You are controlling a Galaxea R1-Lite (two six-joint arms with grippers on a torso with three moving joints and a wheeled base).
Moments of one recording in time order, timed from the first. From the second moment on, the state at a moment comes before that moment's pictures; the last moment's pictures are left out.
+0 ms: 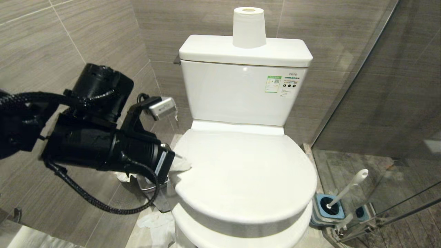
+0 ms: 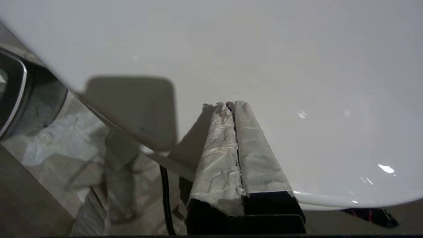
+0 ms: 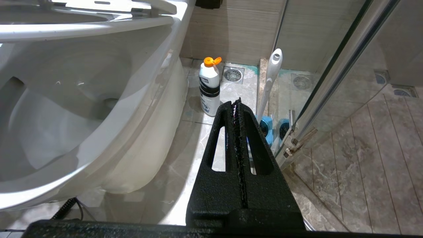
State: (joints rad) left arm -0.55 1.57 -1.24 0.43 -0.29 0.02; right arm 0.00 0.00 0.00 0.00 -0.01 0.04
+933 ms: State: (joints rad) left arm -0.60 1.70 -0.76 -0.13 -0.08 -0.02; right arm 0.00 0.00 0.00 0.00 -0.01 0.04
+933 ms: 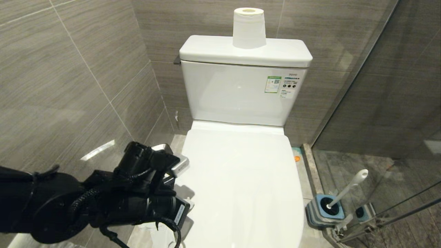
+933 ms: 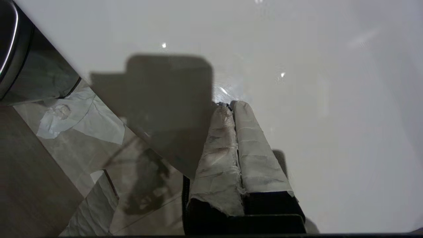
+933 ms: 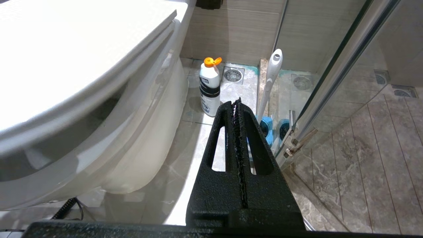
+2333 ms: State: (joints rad) left arm -0.65 1.80 -0.69 -0.45 0.05 -0.04; right arm 0.00 0.00 0.00 0.00 -0.01 0.04
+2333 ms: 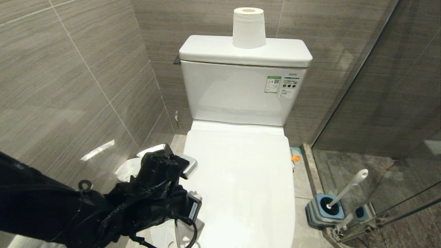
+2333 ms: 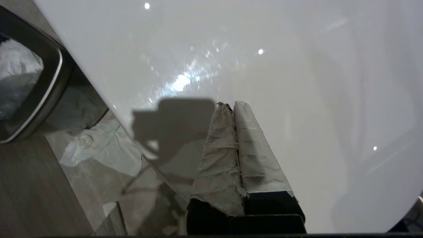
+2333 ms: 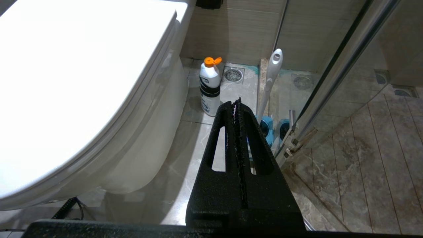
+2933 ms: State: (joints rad) left arm -0.57 1.51 -1.12 -0.09 0.07 -0.01; right arm 0.00 0.00 0.00 0.00 -0.01 0.04
